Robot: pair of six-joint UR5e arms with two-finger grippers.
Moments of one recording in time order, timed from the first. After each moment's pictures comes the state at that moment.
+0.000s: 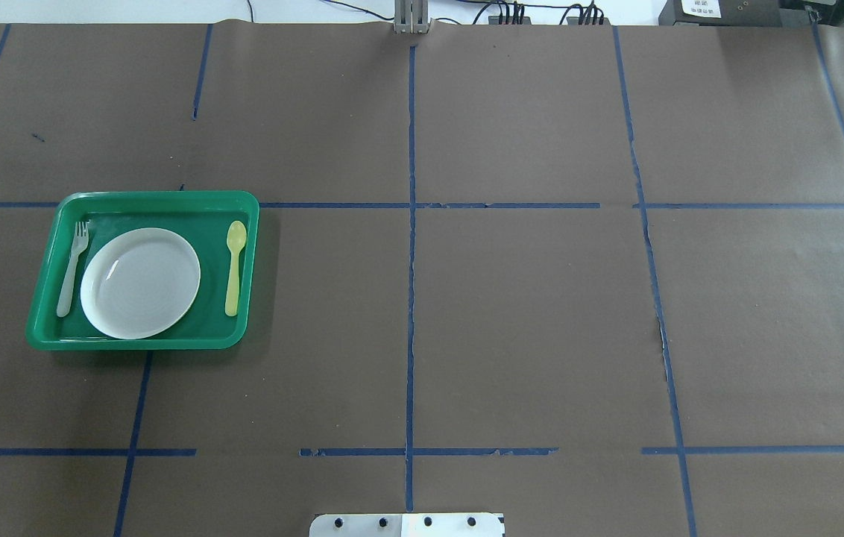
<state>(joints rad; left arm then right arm) -1.53 -1.43 -1.73 -1.78 -2.30 -0.07 1.60 -1.70 1.73 -1.63 2.29 -0.06</state>
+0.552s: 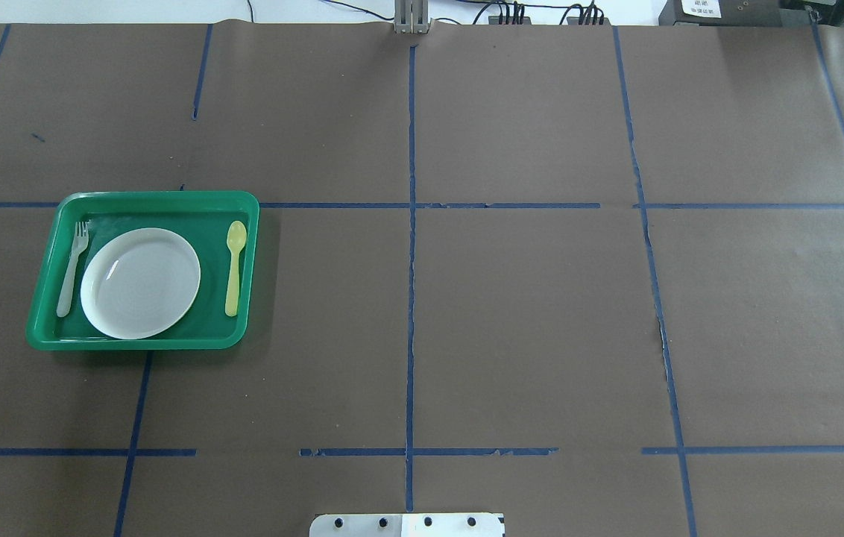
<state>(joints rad) -1.58 -1.40 -1.73 -1.76 -2.39 -0.04 1.60 -1.70 1.73 -1.63 2.29 -0.06</state>
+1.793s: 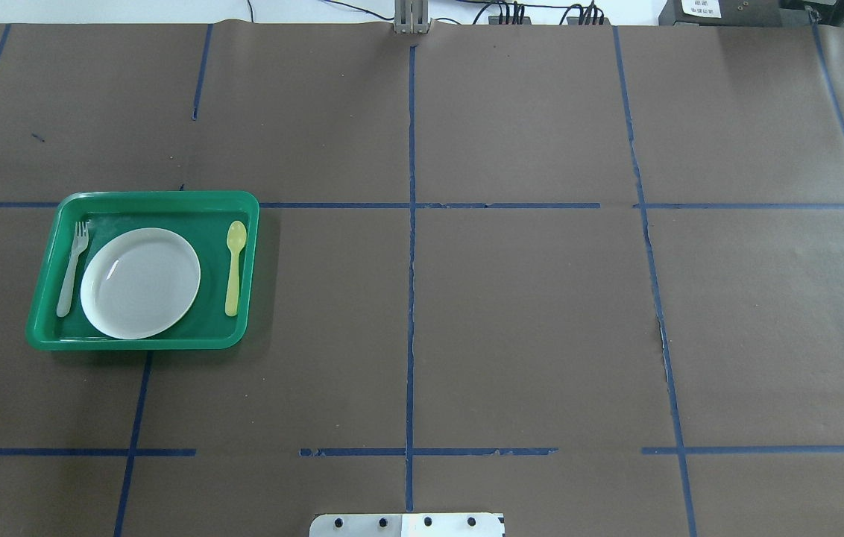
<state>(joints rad) -1.59 -1.41 -1.74 -1.76 -2.28 -0.04 1.60 -1.70 1.73 -1.63 2.29 -0.06</state>
